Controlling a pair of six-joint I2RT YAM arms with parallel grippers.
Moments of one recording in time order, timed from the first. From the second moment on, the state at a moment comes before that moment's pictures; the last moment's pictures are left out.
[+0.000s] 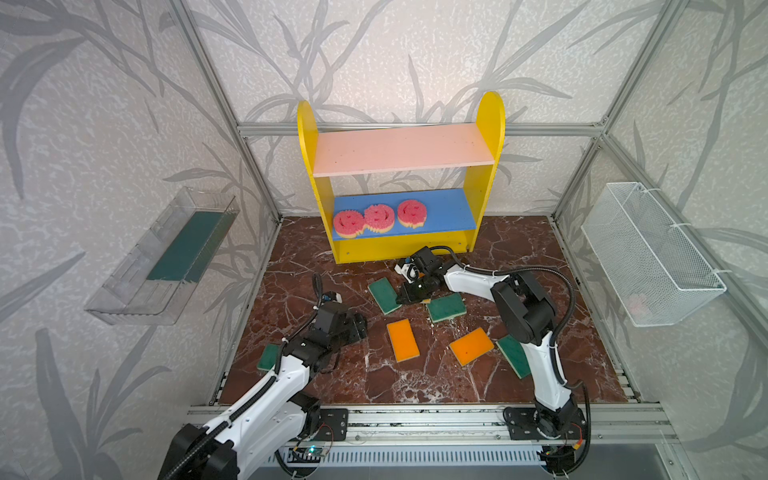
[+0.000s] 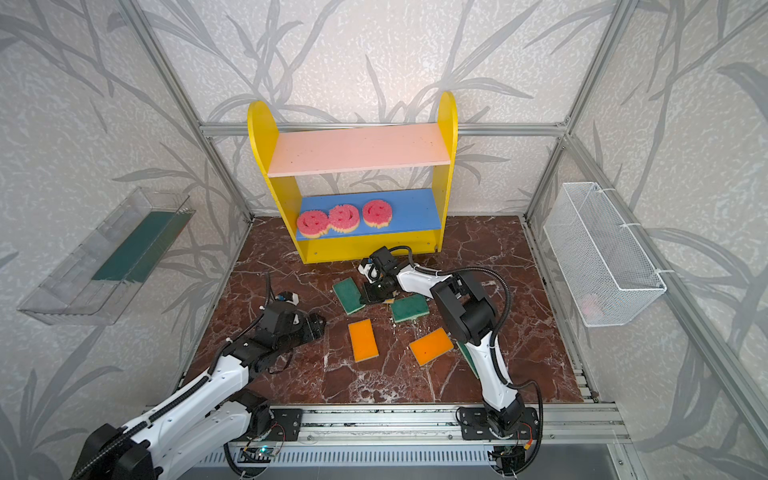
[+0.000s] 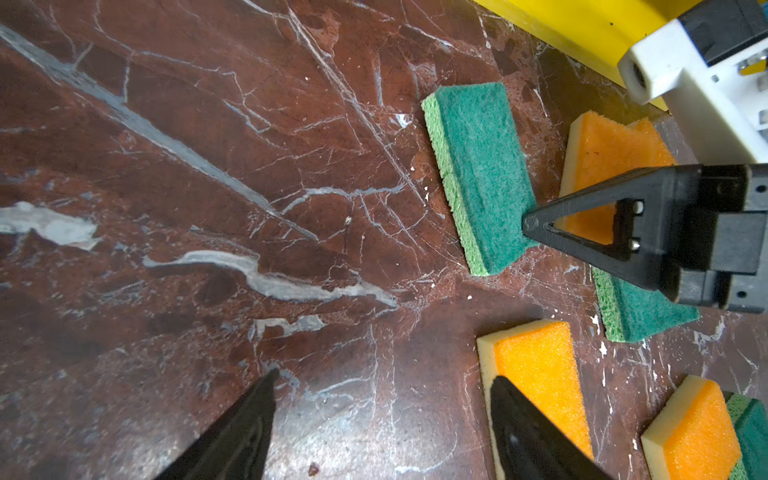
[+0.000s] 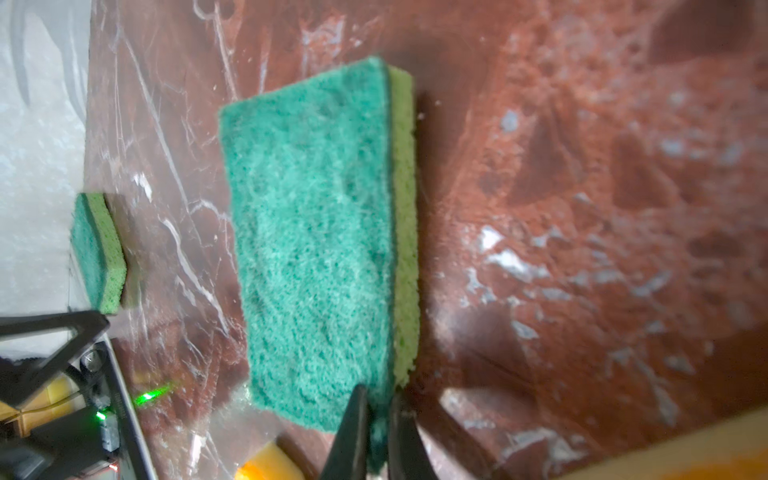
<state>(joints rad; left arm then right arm) -0.40 0.87 0.38 -0.31 -0.04 -0.69 0.67 2.19 1.50 -0.35 -0.52 0.35</state>
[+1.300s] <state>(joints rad) -0.39 0.46 0.55 -0.73 0.01 -0.80 0.69 2.45 1.67 0.35 -0.40 0.88</state>
